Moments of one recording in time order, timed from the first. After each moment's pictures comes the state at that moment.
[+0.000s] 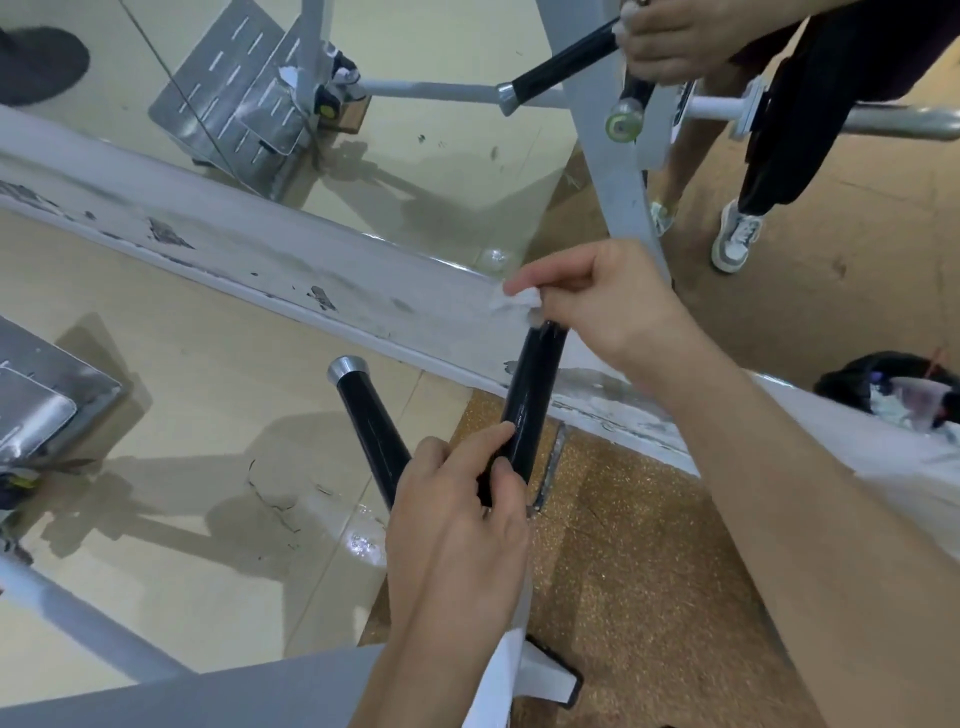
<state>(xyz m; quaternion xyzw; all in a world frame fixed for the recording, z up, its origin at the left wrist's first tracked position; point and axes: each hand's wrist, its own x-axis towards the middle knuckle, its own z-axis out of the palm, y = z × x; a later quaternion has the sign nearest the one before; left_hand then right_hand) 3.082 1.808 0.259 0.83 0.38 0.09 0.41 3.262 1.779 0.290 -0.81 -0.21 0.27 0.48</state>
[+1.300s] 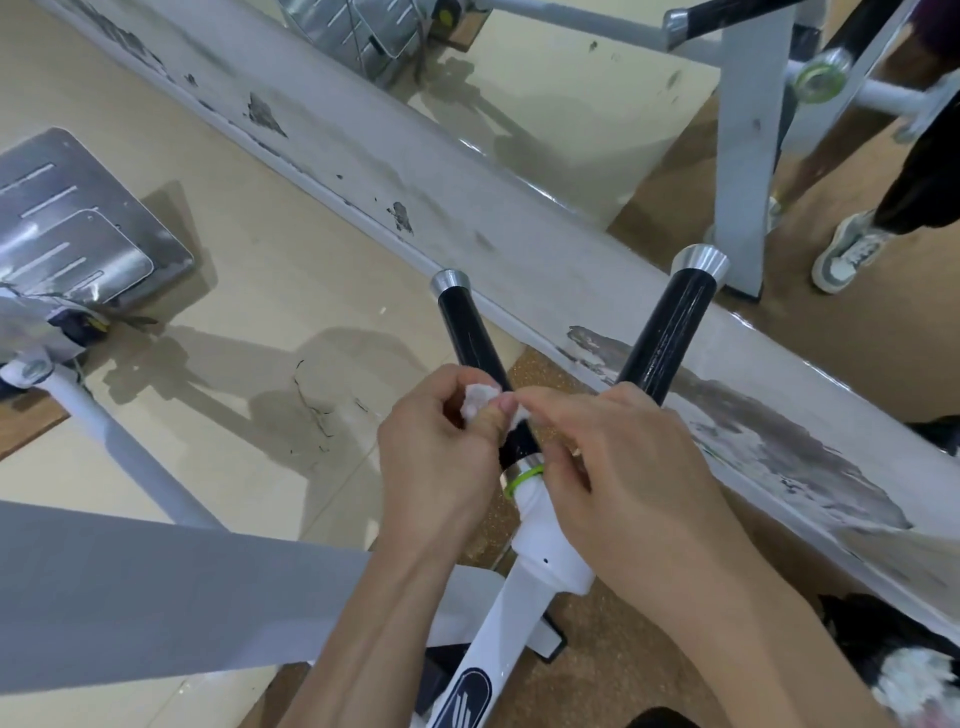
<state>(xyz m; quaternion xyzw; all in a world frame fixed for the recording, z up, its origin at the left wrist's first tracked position) 3.037 1.858 0.230 0.64 0.50 0.18 0.56 3.119 1.771 0.283 -0.85 -0.46 0.22 0.13</state>
